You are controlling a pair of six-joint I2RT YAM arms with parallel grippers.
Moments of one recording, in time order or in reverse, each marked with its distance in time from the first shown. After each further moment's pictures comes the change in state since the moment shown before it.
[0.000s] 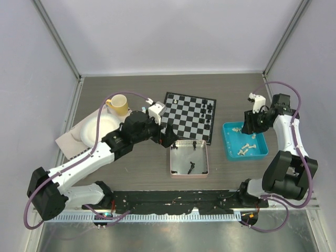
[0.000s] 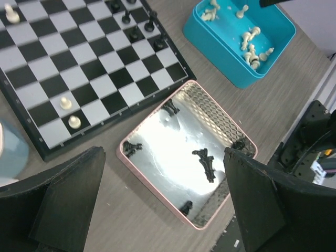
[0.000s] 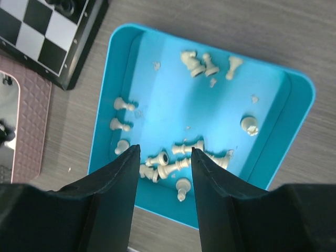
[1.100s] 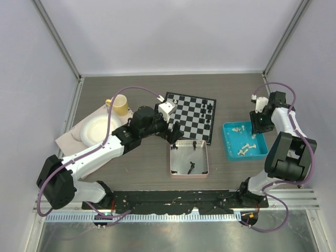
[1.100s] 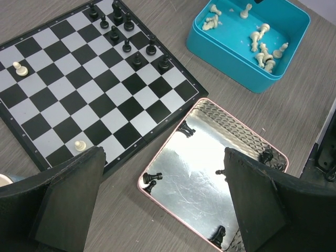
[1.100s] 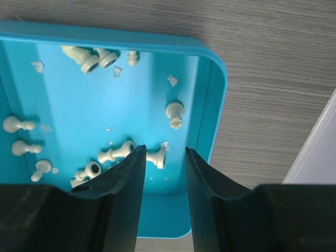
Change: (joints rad) left arm 0.000 0.148 0.047 0.161 0.050 0.221; right arm -0.002 0.206 0.047 0.059 0.340 0.038
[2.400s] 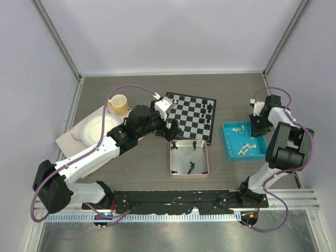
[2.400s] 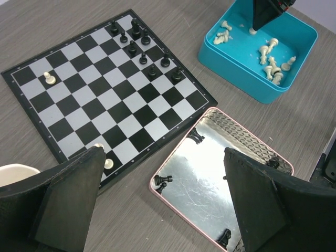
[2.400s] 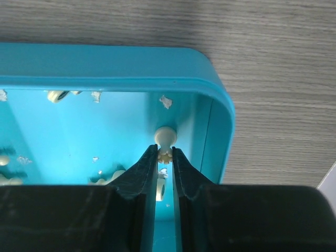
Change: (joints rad) left arm 0.002 -0.047 0.028 -0.041 -0.057 0.019; right arm 0.000 0.129 -0.031 0.111 0.038 0.069
